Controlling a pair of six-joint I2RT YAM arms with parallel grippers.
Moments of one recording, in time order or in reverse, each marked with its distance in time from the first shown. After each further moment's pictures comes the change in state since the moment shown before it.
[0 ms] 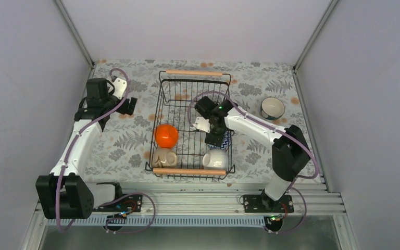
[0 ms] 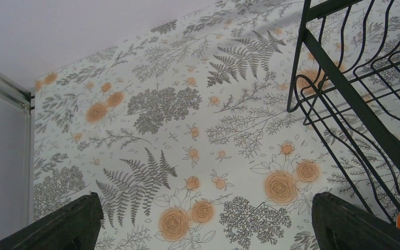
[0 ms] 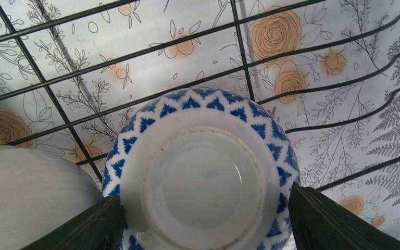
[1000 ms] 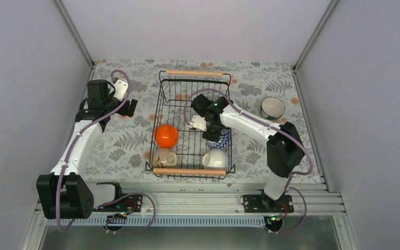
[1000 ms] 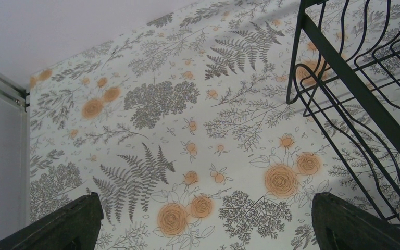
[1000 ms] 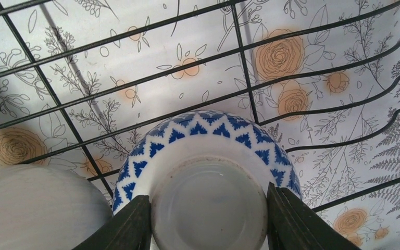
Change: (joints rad) left arm 0.000 0.000 -0.023 0.007 0.000 0.019; right arm 0.011 0.063 0.077 -0.035 -0.024 0.014
